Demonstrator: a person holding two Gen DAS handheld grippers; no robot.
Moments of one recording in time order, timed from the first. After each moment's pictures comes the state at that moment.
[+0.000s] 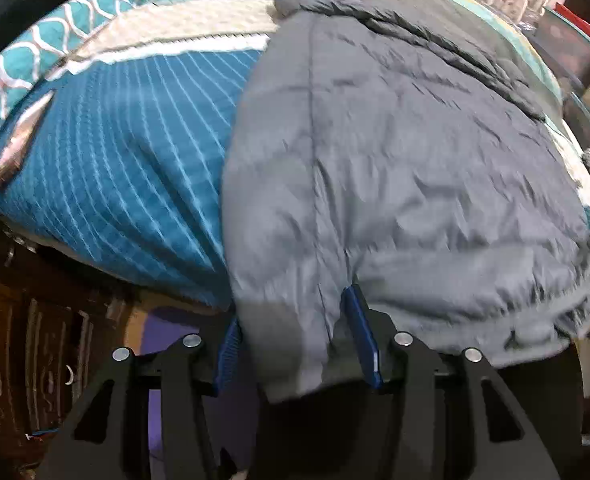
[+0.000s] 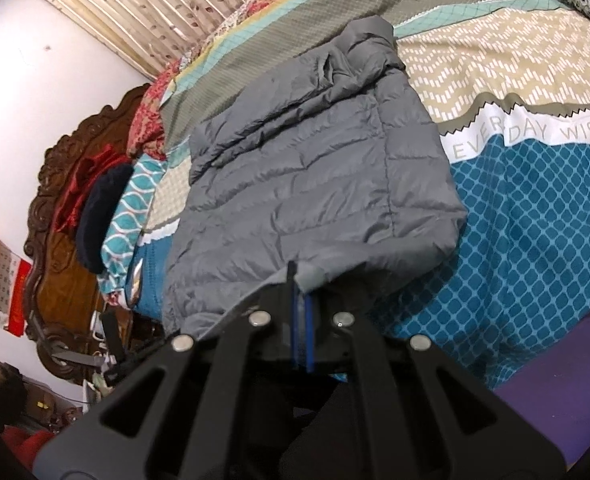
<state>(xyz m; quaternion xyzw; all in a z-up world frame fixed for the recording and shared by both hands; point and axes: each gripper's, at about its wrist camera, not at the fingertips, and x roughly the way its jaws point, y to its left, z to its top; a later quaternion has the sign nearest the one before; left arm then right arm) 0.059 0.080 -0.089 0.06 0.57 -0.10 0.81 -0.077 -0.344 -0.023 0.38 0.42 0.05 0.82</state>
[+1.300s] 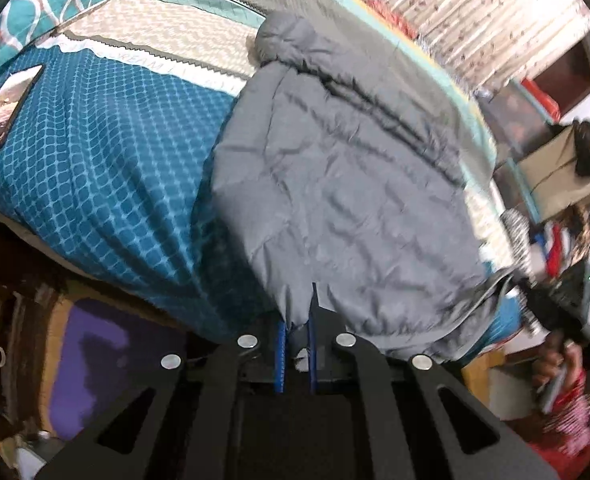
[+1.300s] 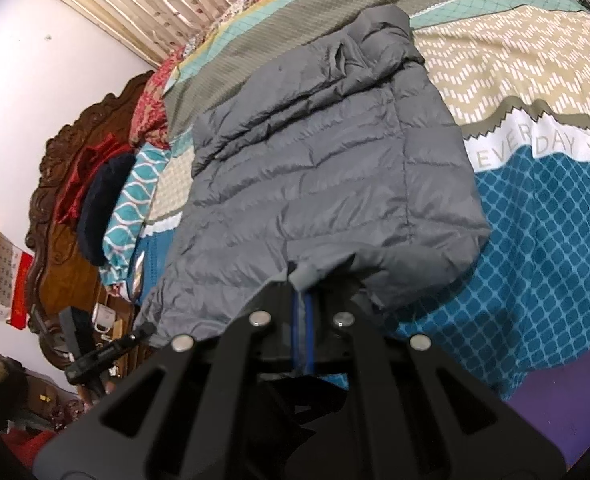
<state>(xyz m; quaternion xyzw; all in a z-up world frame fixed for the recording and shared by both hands) 0.056 0.105 -0.026 -0.11 0.55 -0.19 0.81 -0.043 -0.351 -0.028 0.37 0.44 0.08 0.81</state>
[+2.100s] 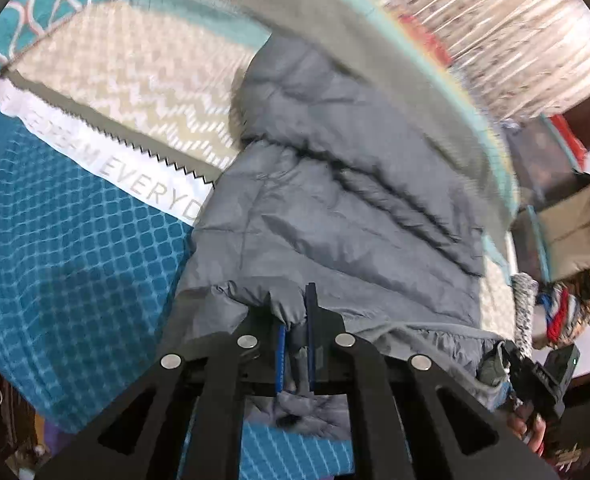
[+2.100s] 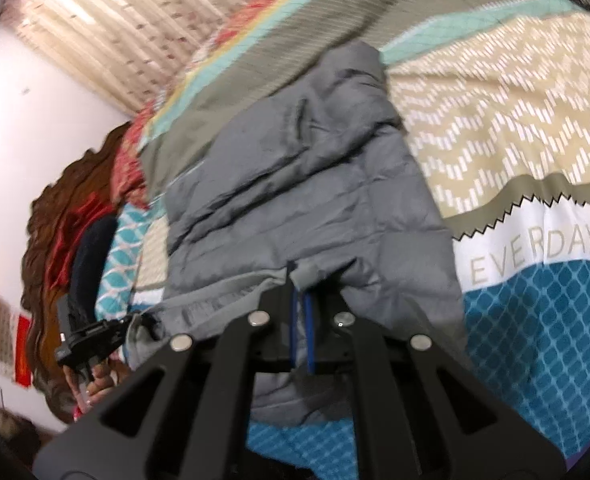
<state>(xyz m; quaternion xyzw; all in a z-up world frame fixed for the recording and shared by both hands) 0.236 0.047 -0.033 -0.13 0.58 -0.14 0.79 0.038 -0.409 -0.053 0.42 0.40 0.02 0.81</state>
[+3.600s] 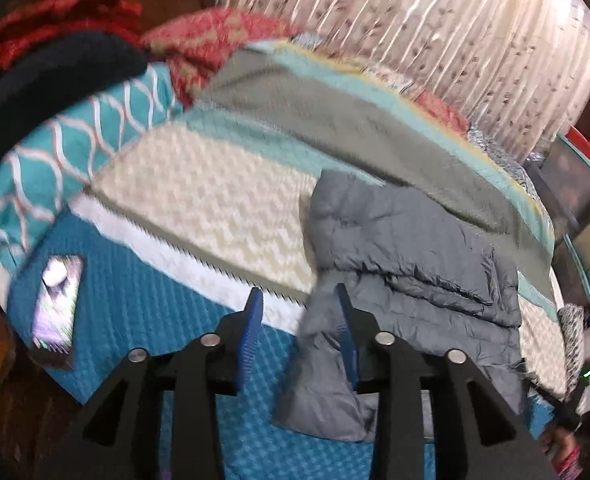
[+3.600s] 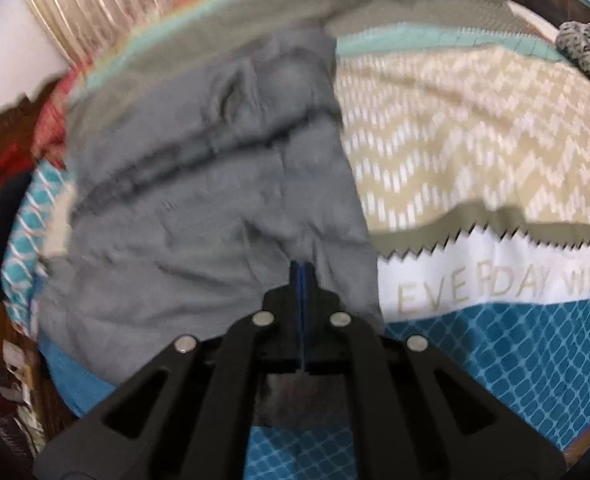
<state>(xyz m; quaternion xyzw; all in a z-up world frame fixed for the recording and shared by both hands) 0.212 0.103 0.084 -0.03 0.43 -0.08 0.90 0.043 -0.408 -0.066 0.29 0.45 -0.07 0.84</state>
